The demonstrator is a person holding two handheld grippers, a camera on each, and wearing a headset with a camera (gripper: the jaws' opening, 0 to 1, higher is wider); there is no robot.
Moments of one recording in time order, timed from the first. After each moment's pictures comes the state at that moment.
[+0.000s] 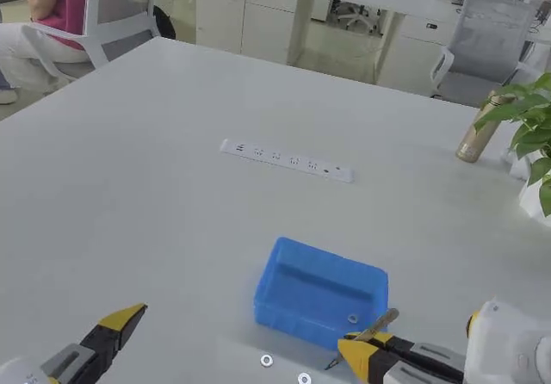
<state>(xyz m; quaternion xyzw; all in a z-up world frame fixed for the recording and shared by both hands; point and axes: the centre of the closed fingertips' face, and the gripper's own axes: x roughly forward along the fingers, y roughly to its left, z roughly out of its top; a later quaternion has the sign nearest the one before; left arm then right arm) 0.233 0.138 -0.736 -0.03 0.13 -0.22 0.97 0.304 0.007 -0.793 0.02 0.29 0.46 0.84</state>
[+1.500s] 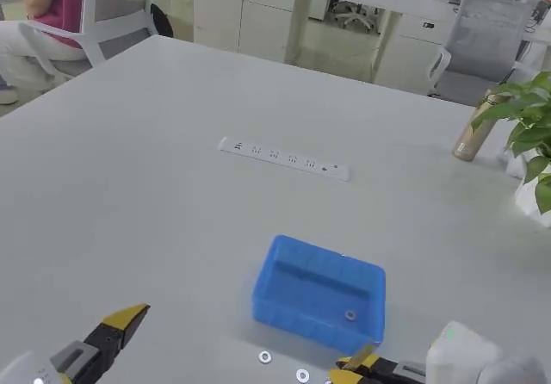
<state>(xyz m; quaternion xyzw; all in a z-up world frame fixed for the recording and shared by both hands) 0.232 0.135 -0.740 -0.01 0.14 -0.23 0.96 0.284 0.015 -0.819 -0.16 0.27 0.48 0.82</state>
